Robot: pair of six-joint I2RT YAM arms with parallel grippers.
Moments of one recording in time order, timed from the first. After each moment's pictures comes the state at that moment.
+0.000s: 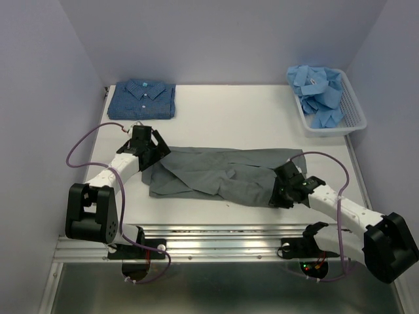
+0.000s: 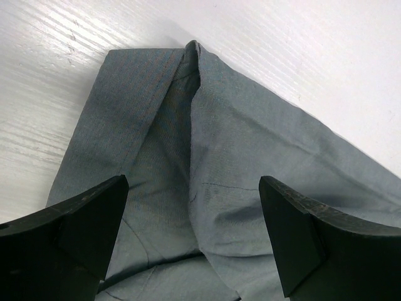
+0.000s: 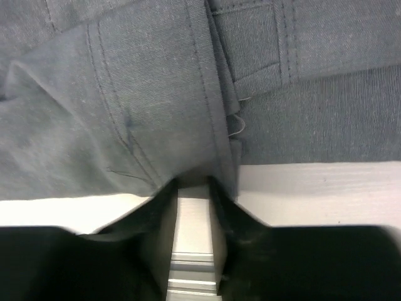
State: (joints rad) left arm -0.15 1.40 0.81 -0.31 -0.10 -0.68; right arm 0.52 1.07 0.50 -0.60 0.07 0.80
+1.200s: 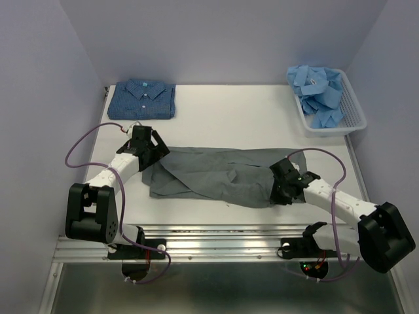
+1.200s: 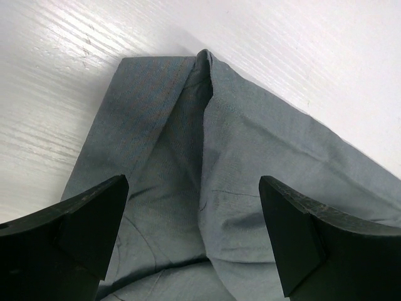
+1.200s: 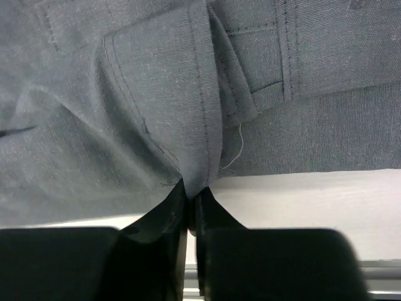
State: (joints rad) left arm -0.15 1.40 0.81 -0.31 -0.13 -0.68; right arm 0.53 1.16 0.55 -0.62 0.14 0.79
